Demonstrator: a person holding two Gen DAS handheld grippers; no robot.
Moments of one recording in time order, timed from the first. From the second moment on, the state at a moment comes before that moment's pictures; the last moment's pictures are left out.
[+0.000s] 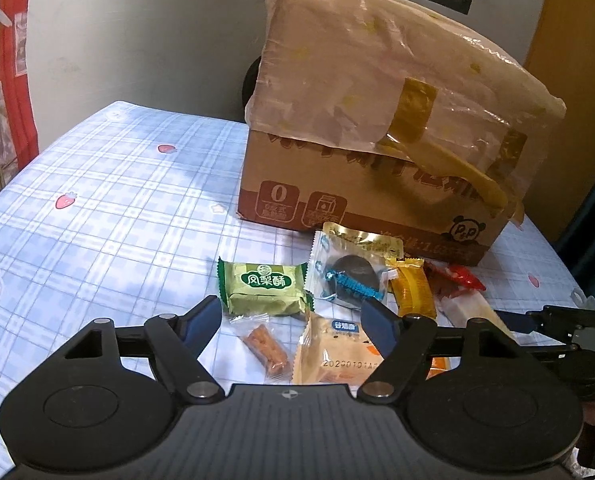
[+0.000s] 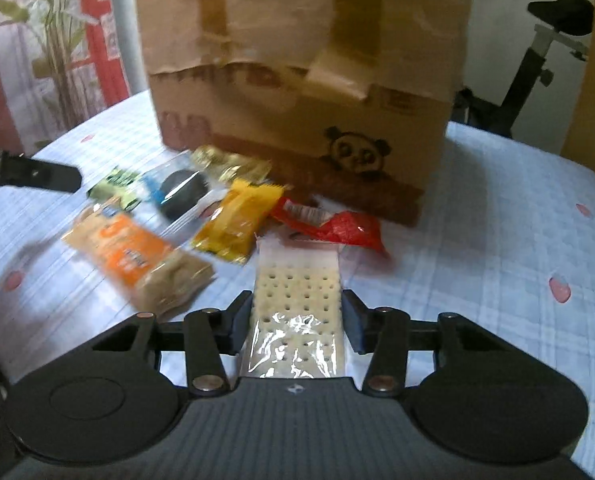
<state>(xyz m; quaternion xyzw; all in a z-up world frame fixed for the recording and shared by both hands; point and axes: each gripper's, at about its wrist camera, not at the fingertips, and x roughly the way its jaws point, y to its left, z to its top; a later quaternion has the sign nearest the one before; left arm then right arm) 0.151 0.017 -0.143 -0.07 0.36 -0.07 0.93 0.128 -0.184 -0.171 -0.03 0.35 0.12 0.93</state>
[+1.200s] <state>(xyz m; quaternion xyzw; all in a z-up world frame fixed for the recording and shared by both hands) 0.154 0.027 -0.155 -0.10 0.38 -0.06 0.92 0.114 -0.183 -0.179 -0.04 0.32 0.12 0.94</state>
